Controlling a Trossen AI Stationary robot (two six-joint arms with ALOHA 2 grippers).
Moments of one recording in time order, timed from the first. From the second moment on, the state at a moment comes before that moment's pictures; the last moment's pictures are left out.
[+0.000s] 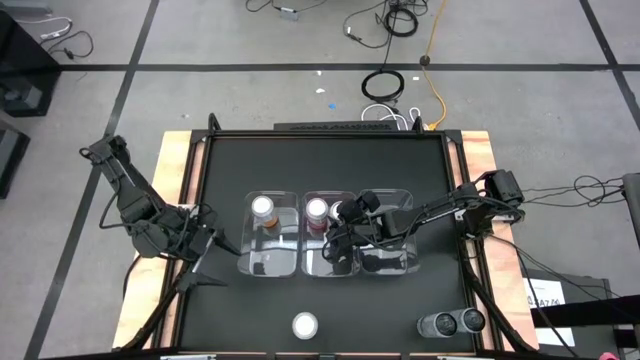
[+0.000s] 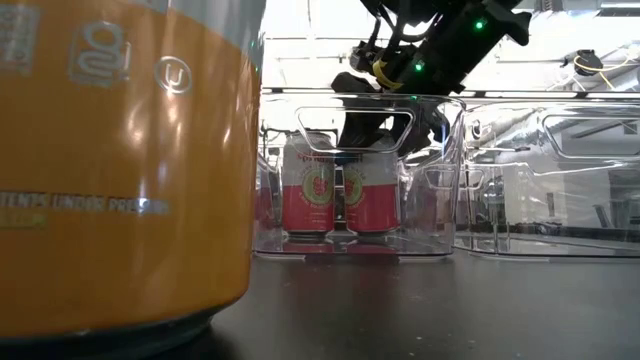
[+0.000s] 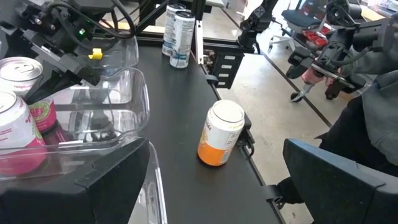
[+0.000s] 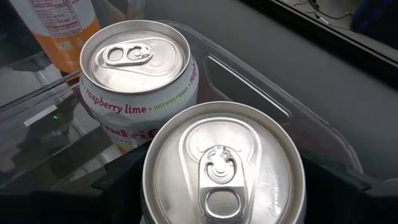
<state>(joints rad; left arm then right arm) -0.87 0.73 0.71 -0.35 -0.42 -0.41 0.20 1.75 1.07 -0.24 0.75 0.71</state>
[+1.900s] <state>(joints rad) -0.87 0.73 0.71 -0.35 -0.42 -0.41 0.45 1.26 1.07 -0.29 0.71 0.87</state>
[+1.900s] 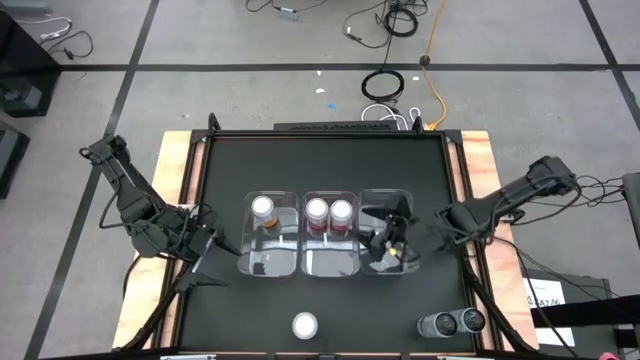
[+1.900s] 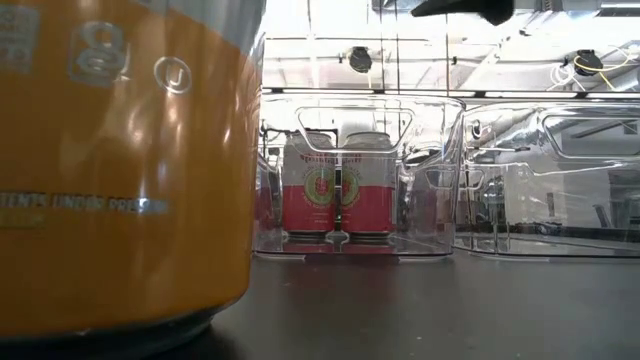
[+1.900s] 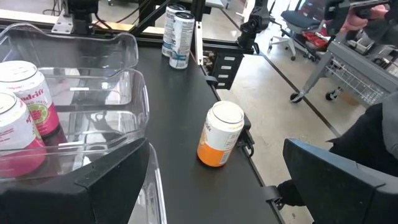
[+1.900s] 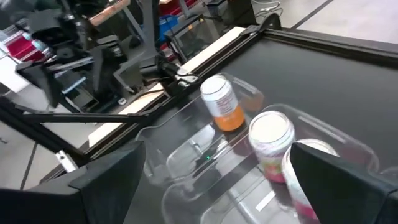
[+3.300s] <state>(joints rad) -0.87 0.75 0.70 -0.36 -0.42 -0.41 0.65 1.77 1.92 -1.57 0.03 1.40</state>
